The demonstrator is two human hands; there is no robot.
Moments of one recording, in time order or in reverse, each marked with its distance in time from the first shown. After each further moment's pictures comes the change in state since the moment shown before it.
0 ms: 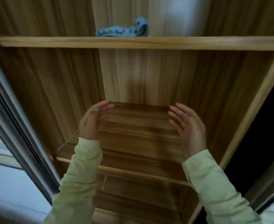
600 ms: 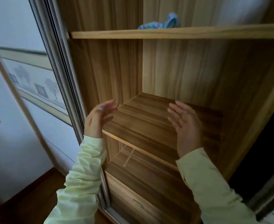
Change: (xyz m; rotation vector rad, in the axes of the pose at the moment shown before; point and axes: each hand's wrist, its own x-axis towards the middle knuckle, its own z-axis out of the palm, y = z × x) left_hand -0.104 0.034 -0.002 0.157 0.374 0.020; right_hand -0.038 -0.002 0.001 0.122 -0.261 0.158
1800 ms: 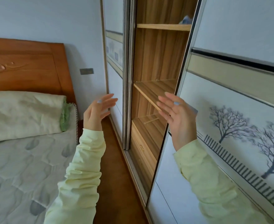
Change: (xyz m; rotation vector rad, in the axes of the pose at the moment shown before) left_hand -0.413 0.143 0.183 0.196 0.524 0.065; right_hand -0.180 -0.189 -0.226 0.139 -0.746 0.254
